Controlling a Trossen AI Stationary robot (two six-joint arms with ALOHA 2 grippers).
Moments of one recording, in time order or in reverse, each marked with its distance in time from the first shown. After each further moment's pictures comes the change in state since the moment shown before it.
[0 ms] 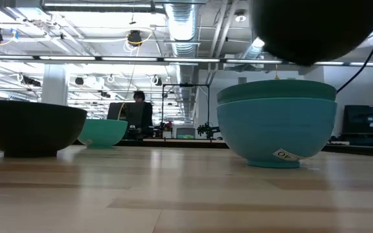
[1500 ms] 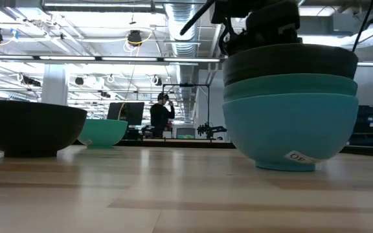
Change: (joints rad) left arm -0.012 -0.134 0.061 -0.235 -0.124 0.200; right arm -0.166 0.339 0.040 0.091 -0.248 -0.238
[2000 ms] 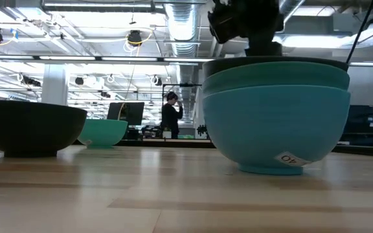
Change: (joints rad) left arm 0.000 0.000 0.000 -0.005 -0.039 -0.038; right arm -0.018 0.001 0.161 -0.019 -0.024 -0.090
